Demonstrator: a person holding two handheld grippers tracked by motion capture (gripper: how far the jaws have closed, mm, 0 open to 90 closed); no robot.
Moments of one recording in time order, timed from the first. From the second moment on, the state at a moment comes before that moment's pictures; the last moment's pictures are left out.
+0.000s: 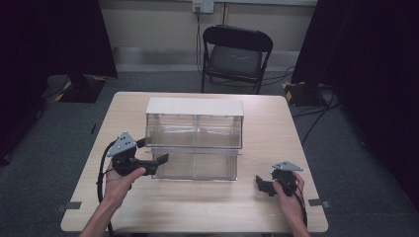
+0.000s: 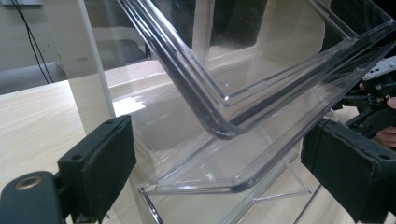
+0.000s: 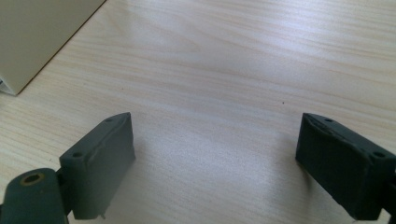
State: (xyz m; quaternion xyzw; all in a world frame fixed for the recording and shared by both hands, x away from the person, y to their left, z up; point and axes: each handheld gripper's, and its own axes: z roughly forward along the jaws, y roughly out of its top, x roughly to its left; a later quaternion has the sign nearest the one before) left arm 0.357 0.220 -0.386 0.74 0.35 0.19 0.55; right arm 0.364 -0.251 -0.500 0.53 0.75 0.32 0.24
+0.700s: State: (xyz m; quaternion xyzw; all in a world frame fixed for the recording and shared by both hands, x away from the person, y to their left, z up) left arm 0.358 0.220 -0.386 0.74 0.35 0.19 0.55; right arm 0.364 -0.251 -0.500 0.53 0.75 0.32 0.24
